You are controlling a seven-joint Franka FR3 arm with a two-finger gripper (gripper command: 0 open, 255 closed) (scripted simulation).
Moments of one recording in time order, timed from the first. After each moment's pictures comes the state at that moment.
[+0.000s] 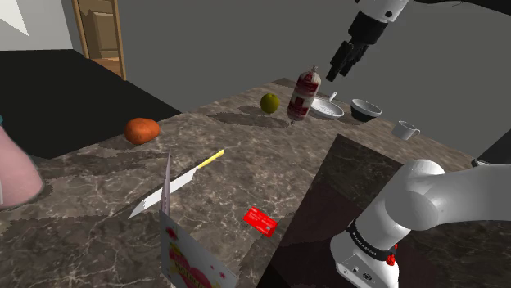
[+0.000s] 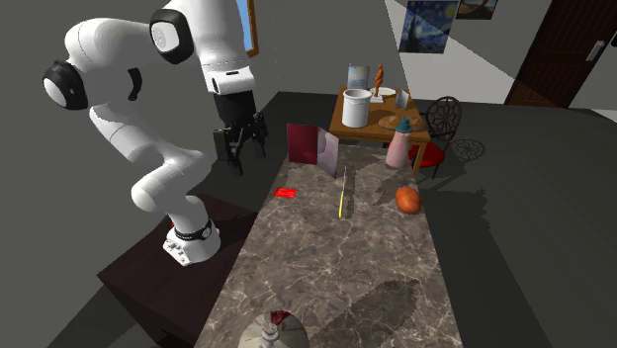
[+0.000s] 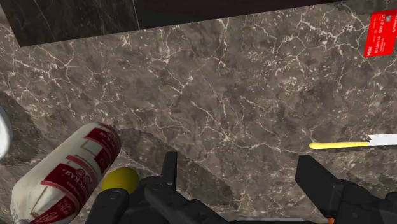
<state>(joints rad) 0.00 -0.82 0.00 -2.27 -0.09 1.62 -0.08</state>
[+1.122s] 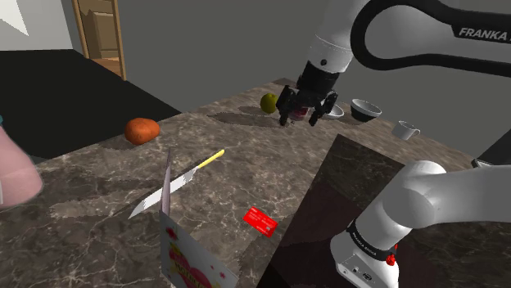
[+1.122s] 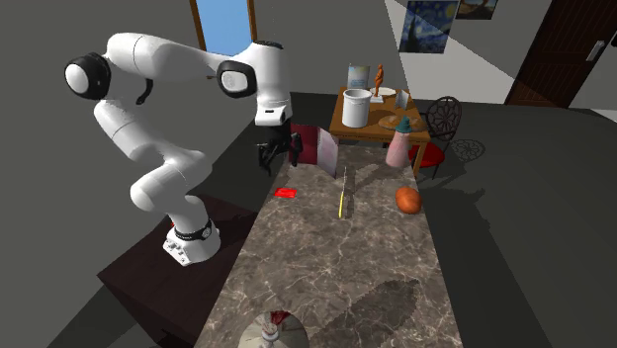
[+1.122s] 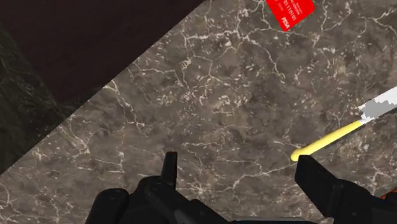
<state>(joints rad) -0.07 -0.82 0.40 -2.49 0.19 1.77 0.65</state>
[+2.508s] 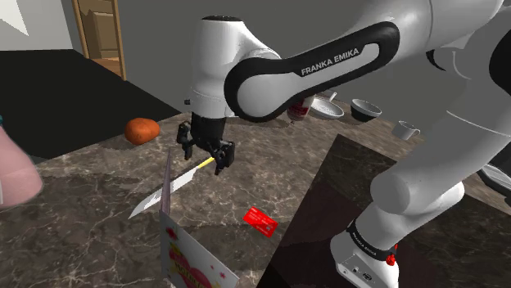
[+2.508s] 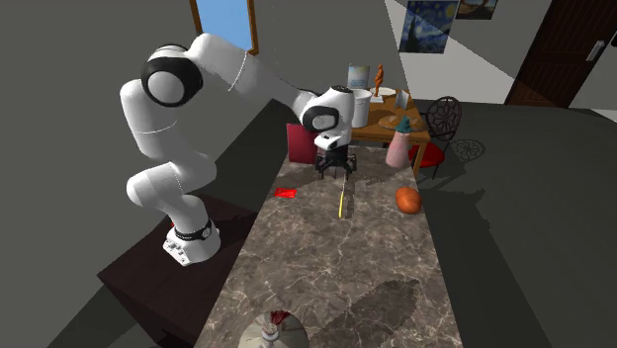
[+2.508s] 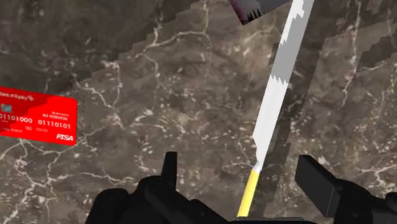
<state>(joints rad) -0.47 0.06 1.17 -2.15 -0.05 2.17 1.91</state>
